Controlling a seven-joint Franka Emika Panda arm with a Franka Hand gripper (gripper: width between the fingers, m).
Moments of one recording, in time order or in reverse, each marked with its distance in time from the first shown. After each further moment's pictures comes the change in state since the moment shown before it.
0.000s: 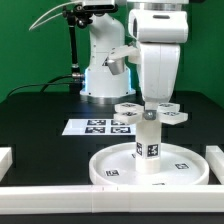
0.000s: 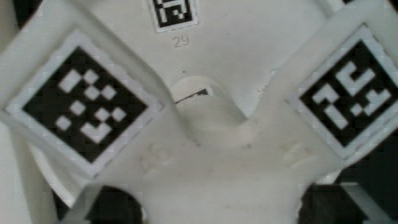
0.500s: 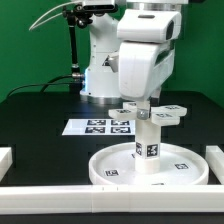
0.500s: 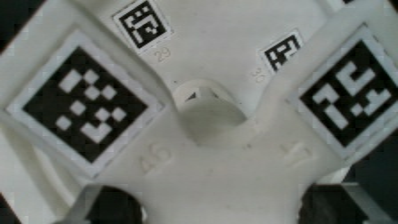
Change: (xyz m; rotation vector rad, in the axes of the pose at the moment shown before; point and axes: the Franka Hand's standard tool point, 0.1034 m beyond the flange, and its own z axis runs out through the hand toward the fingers) arm 0.001 -0.001 0.000 0.002 0.007 0.476
